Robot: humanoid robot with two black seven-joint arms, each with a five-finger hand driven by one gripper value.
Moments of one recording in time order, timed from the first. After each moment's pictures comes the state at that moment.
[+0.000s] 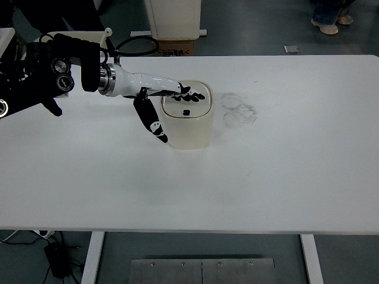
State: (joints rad) left arm -1.44 0.52 0.02 -1.22 0.88 -0.46 -0.07; right arm 0.00 0.00 0.36 0.20 -0.14 -0.05 0.16
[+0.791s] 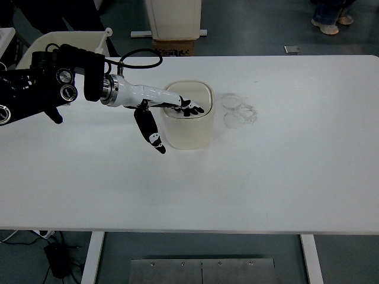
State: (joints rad) left arm -1.45 0.52 0.08 -1.24 0.88 -0.45 -0.07; right arm 0.00 0.00 0.36 0.20 -0.14 -0.05 0.16
